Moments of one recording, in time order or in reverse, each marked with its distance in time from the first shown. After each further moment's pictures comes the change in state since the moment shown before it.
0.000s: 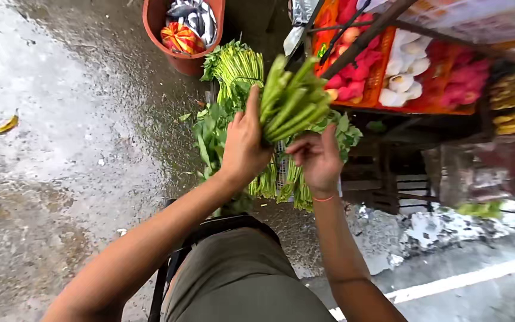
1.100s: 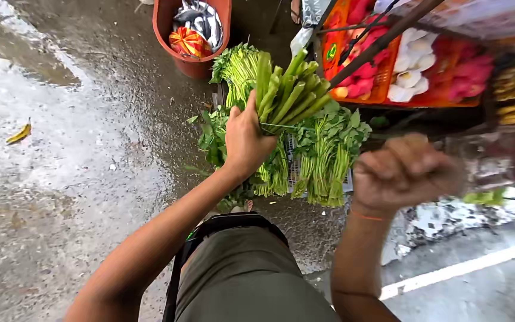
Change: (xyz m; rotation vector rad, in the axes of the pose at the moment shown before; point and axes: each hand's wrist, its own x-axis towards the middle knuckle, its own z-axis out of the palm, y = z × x) left_hand -0.005 -0.035 -0.060 -0.014 0.088 -0.061; right_hand -0.012 -0.070 0.029 1.005 0.169 -0.154
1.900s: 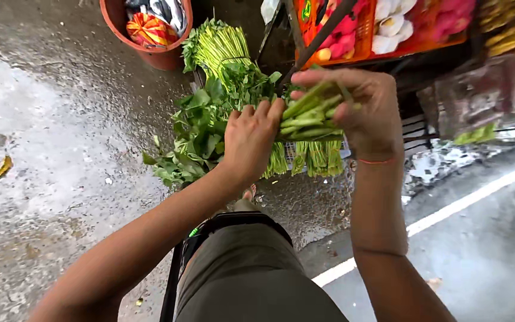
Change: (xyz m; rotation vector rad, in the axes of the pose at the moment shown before) left_hand -0.012 0.022 -0.004 0.408 -0.367 0.385; right_hand 0.048 0.007 0.012 -1.155 -0.360 0.225
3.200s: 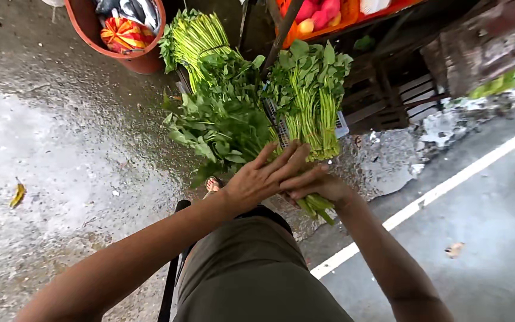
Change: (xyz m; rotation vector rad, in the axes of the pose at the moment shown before) left_hand -0.042 0.026 0.067 0.214 -0.126 0.805; right_hand -0.167 0.065 0.031 0.719 -0.155 0.799
